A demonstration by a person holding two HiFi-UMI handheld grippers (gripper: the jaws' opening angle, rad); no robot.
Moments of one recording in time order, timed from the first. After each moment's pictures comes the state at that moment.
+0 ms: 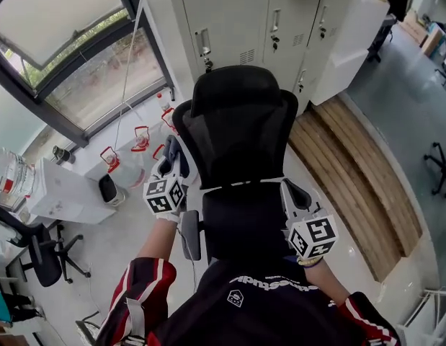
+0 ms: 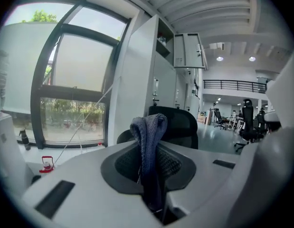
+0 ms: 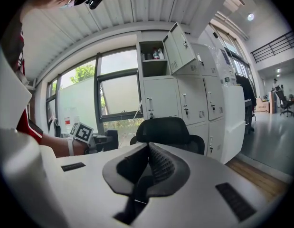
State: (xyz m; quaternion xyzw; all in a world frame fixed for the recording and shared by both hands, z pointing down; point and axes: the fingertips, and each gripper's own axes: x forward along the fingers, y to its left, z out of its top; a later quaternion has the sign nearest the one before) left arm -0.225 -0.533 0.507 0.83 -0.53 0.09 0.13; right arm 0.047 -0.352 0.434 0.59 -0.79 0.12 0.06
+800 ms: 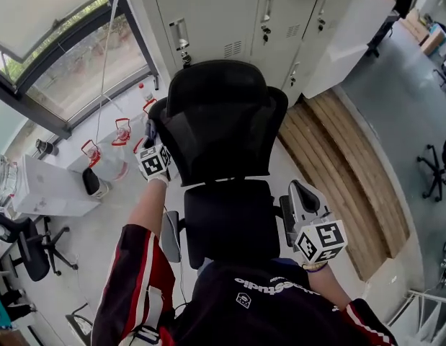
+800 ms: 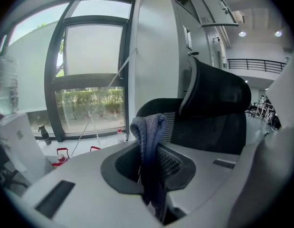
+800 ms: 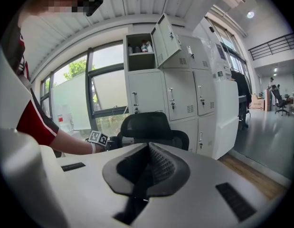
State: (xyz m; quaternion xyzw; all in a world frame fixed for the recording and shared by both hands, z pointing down) left arm -0.229 -0.695 0.645 0.74 -0.64 0.17 0.16; right arm 0.142 -0.395 0.460 0.61 -0.77 0.15 0.08
